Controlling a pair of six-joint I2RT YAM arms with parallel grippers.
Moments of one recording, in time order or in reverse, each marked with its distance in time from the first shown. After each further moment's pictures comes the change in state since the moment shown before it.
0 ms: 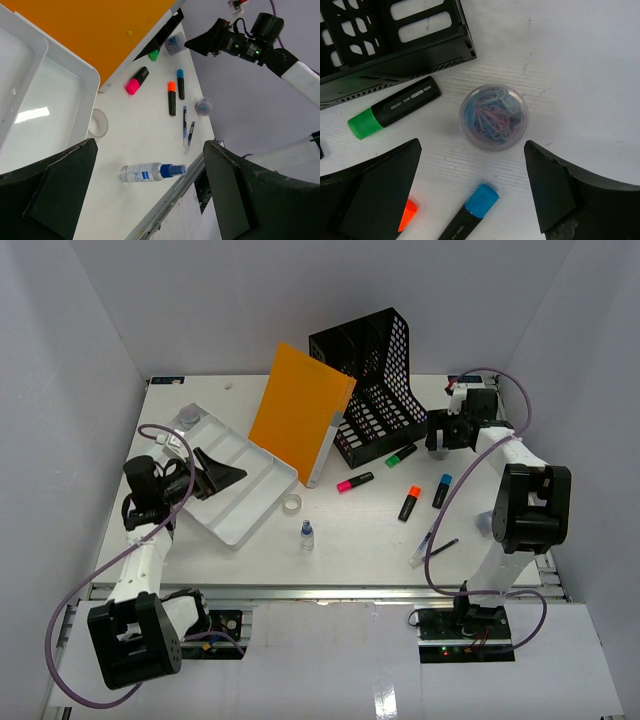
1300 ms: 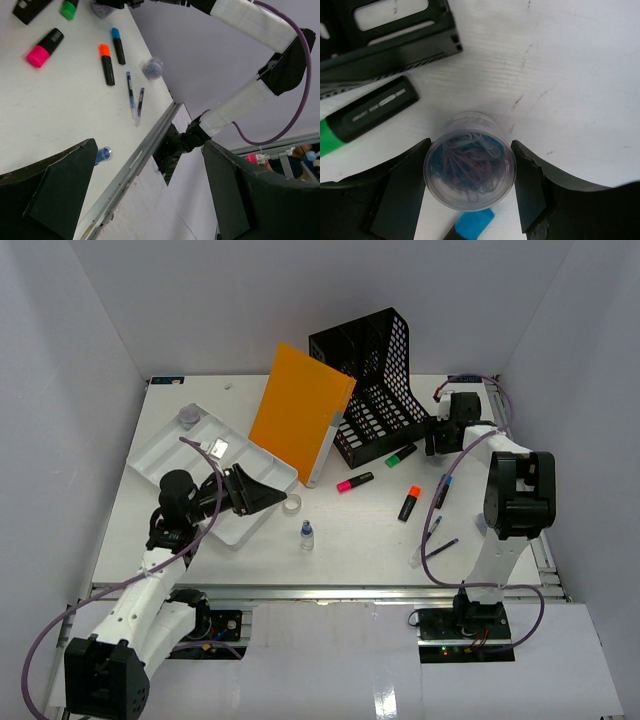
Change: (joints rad) left arm -0.416 -0.200 -0.093 0.136 -0.139 -0.238; right arm 0.043 0.113 0.025 0.019 0.131 -0.028
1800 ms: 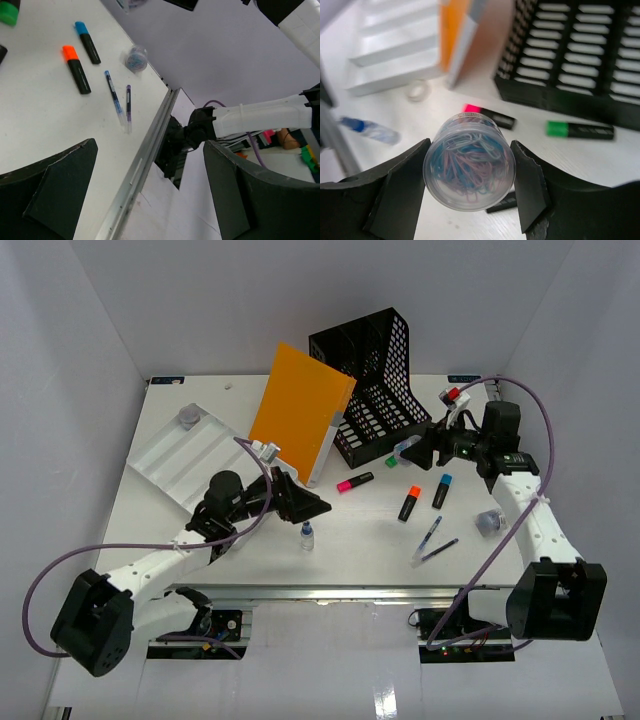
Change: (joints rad) left arm -0.400 0.259 0.020 0.329 -0.243 0.071; right arm -0.007 -0.656 -0.286 -0.005 -0.808 0.028
